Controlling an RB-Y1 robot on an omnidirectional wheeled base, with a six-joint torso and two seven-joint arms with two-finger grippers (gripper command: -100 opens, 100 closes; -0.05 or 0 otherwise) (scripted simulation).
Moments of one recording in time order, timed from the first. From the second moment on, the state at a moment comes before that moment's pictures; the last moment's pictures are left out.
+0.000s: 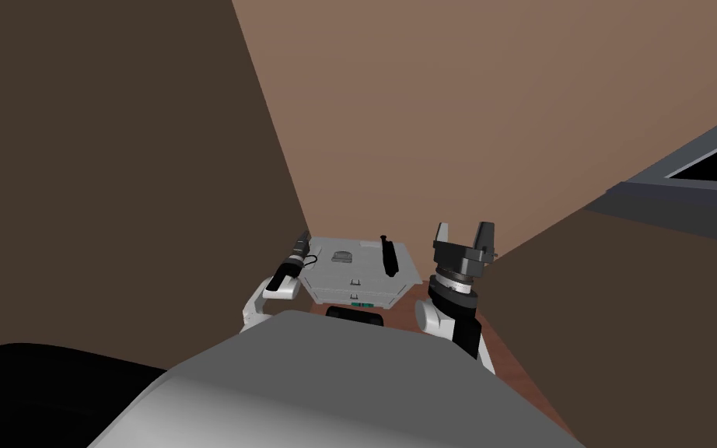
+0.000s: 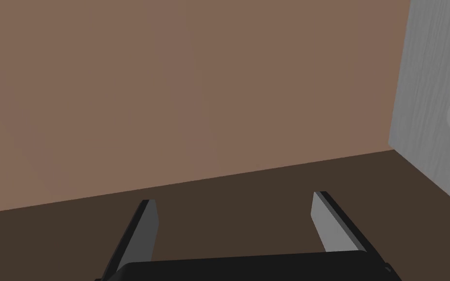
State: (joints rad) left arm 0.31 0.18 0.09 -1.87 0.04 -0.02 0.01; right arm 0.46 0.03 0.06 -2.34 0.06 -0.60 -0.15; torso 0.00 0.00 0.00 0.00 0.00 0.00
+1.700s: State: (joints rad) left arm 0.12 0.11 0.22 -1.56 0.05 0.39 0.05; right arm 0.46 0.03 0.06 -2.34 0.06 -0.60 -0.15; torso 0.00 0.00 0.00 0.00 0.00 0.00
